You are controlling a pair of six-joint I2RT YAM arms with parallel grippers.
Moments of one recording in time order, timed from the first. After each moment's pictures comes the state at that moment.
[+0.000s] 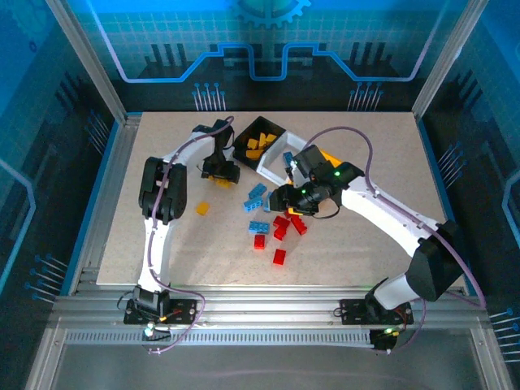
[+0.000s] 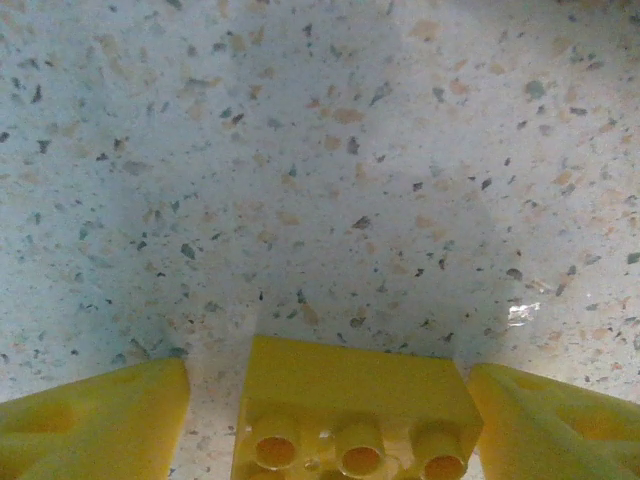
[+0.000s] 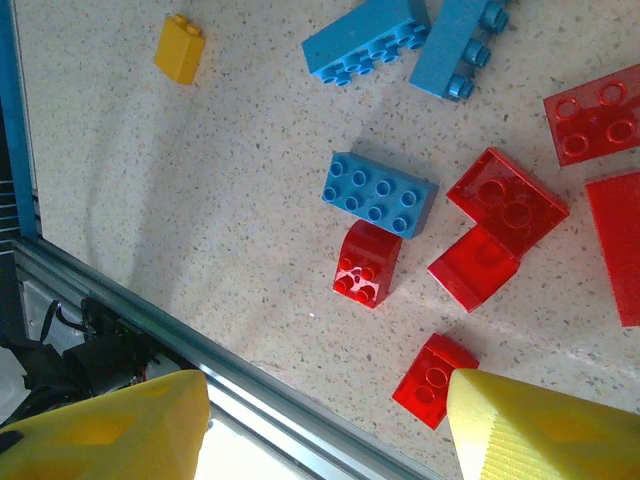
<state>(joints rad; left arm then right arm) -0.24 2.31 1.89 -1.04 0.03 -0.11 0.62 1.48 1.26 -0.86 -0.38 0.64</state>
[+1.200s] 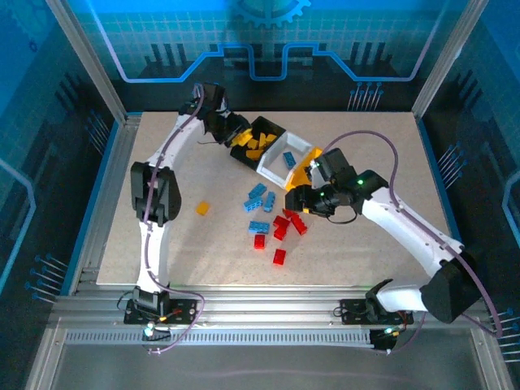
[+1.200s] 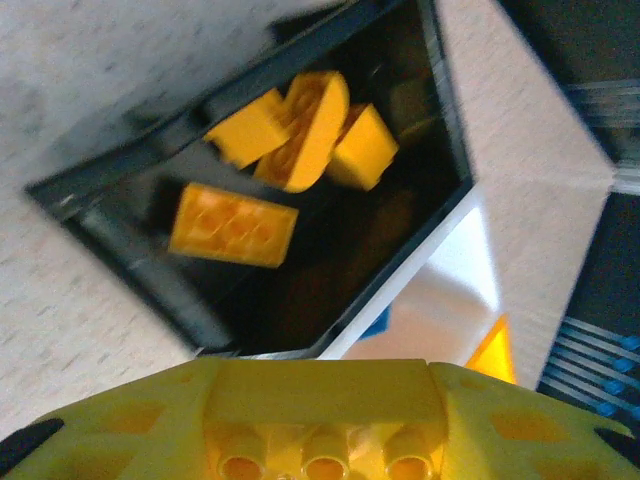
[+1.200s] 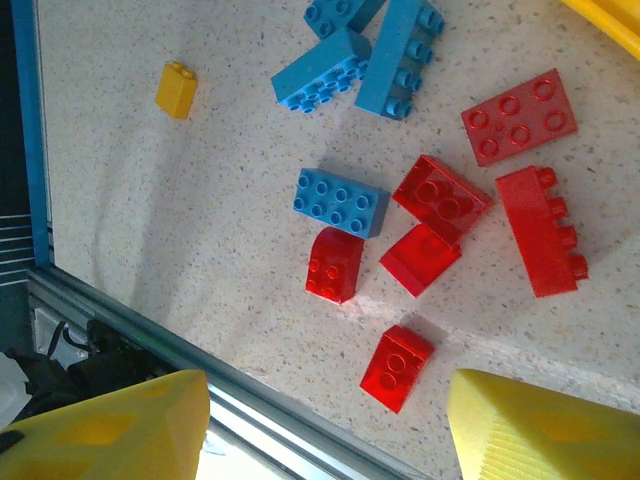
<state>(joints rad) -0.21 2.28 2.18 -0.84 0.41 -0.89 0.53 1.30 1.14 -0.85 -0.37 0.63</state>
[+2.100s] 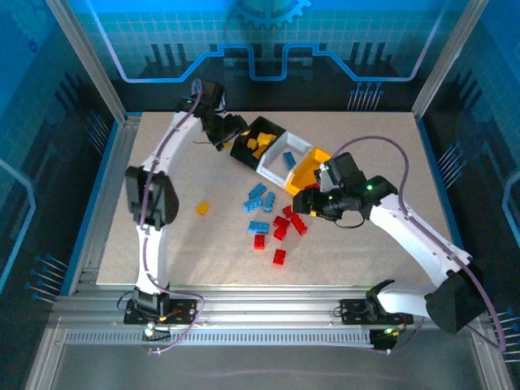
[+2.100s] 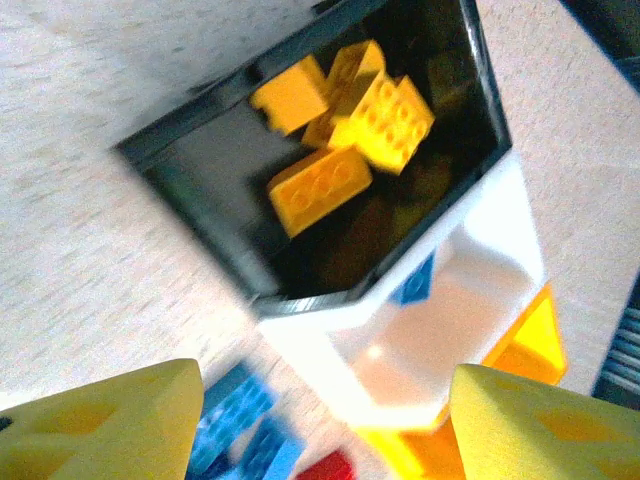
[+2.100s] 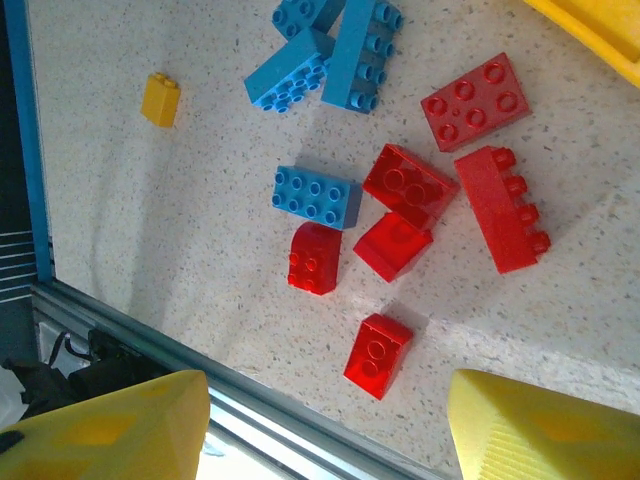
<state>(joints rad) -0.23 2.12 2.11 -1.05 0.29 -0.74 0.49 1.26 1.09 -0.85 -0.38 0.64</state>
